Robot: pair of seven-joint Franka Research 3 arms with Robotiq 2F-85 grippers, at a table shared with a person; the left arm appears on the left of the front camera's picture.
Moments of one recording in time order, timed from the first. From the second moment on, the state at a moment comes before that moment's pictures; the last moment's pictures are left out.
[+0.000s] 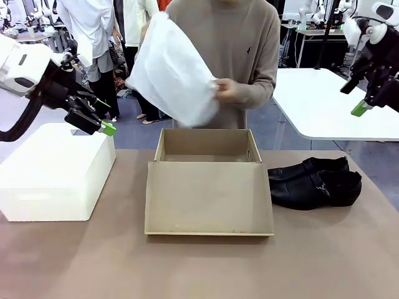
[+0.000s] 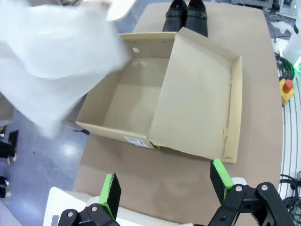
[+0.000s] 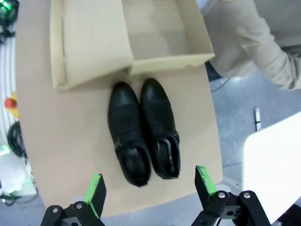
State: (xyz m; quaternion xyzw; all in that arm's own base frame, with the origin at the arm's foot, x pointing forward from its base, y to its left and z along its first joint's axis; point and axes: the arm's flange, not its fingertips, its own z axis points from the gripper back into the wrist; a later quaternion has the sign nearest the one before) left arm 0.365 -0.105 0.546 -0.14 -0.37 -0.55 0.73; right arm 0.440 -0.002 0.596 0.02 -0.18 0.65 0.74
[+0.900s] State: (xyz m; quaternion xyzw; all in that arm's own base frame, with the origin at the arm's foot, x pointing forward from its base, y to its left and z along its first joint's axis) left arm 0.365 -0.105 0.546 -0.14 -0.37 -0.56 0.73; right arm 0.494 -0.008 0.571 -0.01 -0.13 0.64 0.76
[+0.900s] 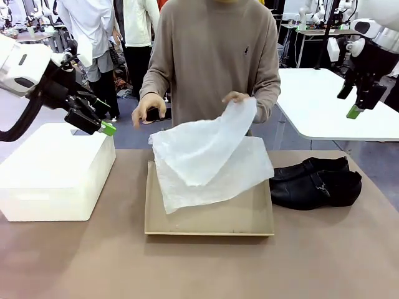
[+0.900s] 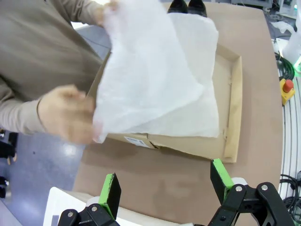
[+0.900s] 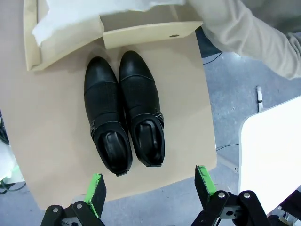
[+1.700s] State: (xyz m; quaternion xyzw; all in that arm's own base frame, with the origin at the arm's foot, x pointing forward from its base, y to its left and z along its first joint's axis) left arm 0.365 -0.105 0.546 -0.14 -0.37 -0.56 0.73; right arm 0.526 -0.008 0.532 -0.02 -0.13 0.64 0.76
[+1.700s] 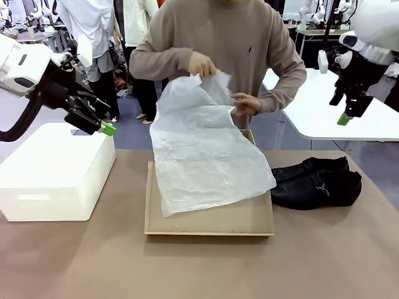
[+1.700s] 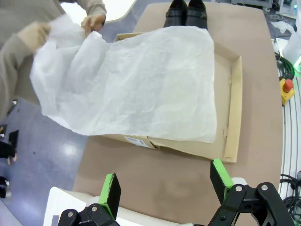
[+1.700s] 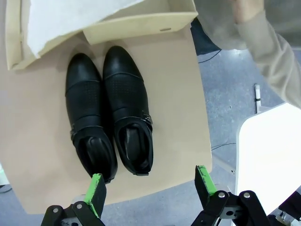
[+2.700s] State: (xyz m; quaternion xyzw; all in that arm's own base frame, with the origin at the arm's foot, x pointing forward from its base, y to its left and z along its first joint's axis) left arm 0.365 -0.104 0.546 -0.14 -0.37 -0.56 0.73; right arm 0.553 -0.048 0.444 0.02 -0.11 0.66 0.75
